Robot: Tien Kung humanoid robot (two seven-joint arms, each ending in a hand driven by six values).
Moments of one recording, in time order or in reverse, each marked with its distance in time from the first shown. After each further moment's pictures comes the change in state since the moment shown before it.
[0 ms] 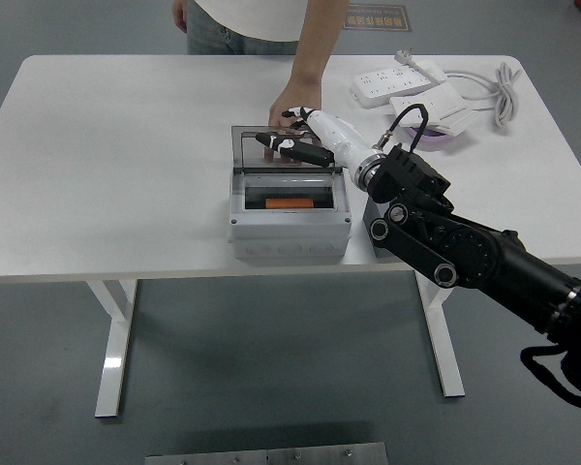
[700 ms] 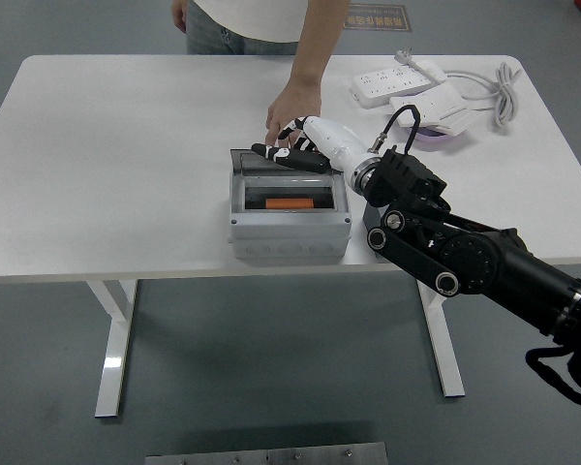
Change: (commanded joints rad) left arm 0.009 -0.001 -0.001 0.000 -0.001 0.009 -0.008; right arm 0.006 -0.016 -0.026 0.067 -0.062 0.008 -0.073
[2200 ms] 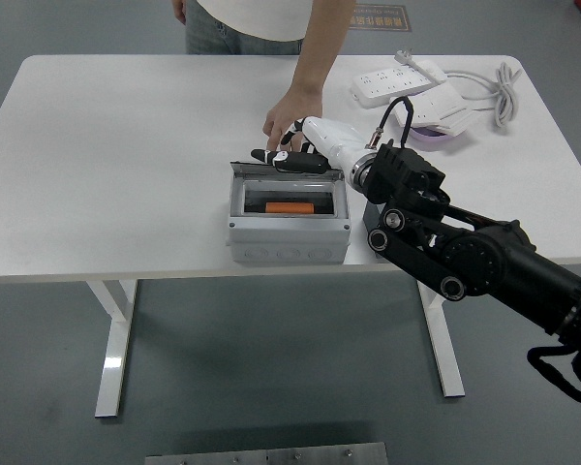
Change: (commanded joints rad) left arm 0.006 -0.004 -0.007 0.001 -0.006 -0.006 -0.026; right arm -0.001 -0.017 0.033 0.088 -0.095 0.096 -0.117
